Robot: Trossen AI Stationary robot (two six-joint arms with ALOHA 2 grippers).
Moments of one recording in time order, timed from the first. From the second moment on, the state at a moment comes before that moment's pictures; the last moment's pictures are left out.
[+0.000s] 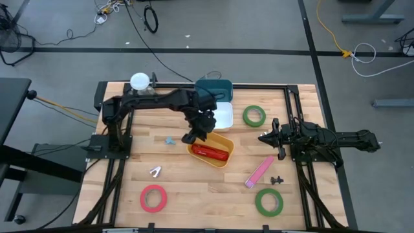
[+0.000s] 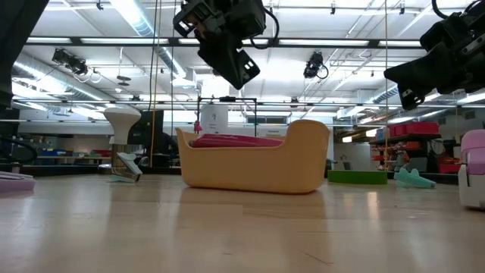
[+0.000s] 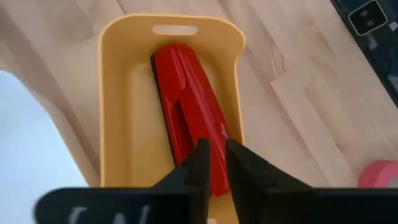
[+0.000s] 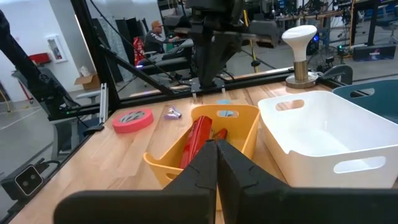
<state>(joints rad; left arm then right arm) 0.19 1.89 1.66 -1.00 0.48 0.61 -0.01 0.07 0.02 0.01 -0.04 0.17</state>
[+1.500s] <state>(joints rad) 0.33 1.66 1.66 -0.80 0.47 0.36 -0.01 0.07 0.02 0.01 -0.03 0.17</state>
